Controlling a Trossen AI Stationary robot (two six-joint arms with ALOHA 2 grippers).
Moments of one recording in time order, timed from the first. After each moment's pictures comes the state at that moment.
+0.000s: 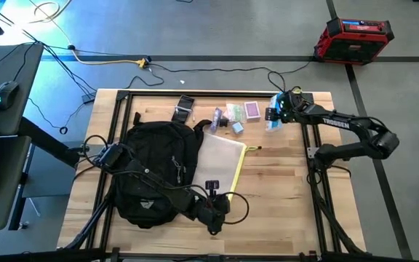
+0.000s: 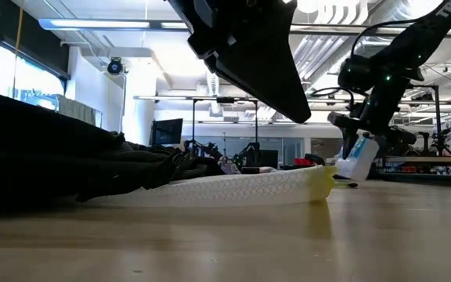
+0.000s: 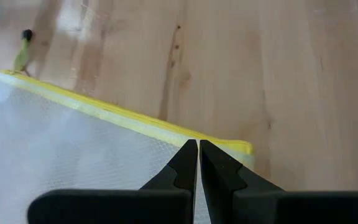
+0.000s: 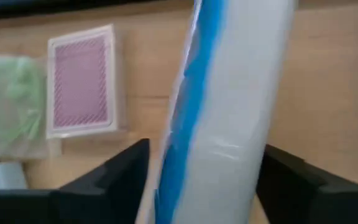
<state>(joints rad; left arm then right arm) -0.49 2.15 1.63 -0.47 -0.53 -0.31 -0.83 1.25 0.57 -0.36 0.16 0.69</state>
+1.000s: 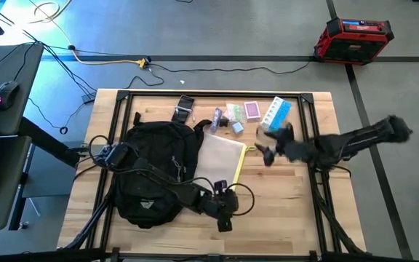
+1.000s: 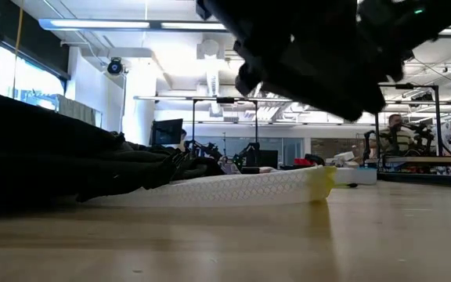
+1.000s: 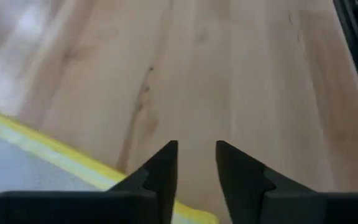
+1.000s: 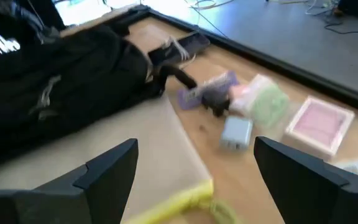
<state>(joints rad) -0.43 2.20 1.63 -0.25 -0.37 -0.37 0.29 0.89 0.58 -0.37 0.75 0.66</state>
